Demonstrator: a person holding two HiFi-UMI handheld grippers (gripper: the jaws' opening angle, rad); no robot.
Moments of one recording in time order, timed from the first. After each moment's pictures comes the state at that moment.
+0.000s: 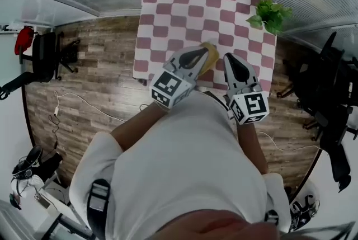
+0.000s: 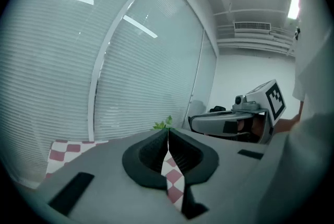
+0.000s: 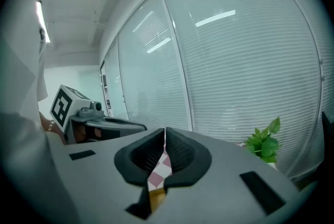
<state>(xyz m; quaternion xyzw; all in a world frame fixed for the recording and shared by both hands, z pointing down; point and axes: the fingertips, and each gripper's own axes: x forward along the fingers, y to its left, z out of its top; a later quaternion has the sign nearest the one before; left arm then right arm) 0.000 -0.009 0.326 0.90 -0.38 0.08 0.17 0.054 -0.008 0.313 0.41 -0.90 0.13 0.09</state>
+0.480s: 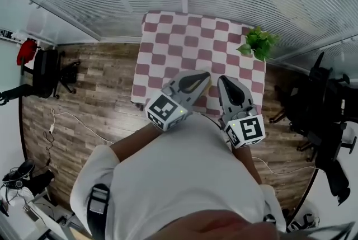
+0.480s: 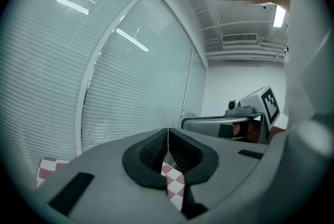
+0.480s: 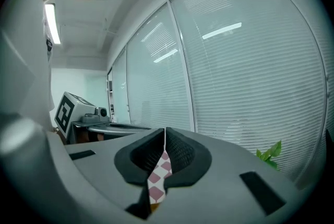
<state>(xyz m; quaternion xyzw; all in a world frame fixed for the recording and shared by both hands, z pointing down) 0.019 -0.003 0.255 0.93 -0.35 0.02 0.12 0.051 -0.002 0.237 0.39 -0.92 0.08 0.04</state>
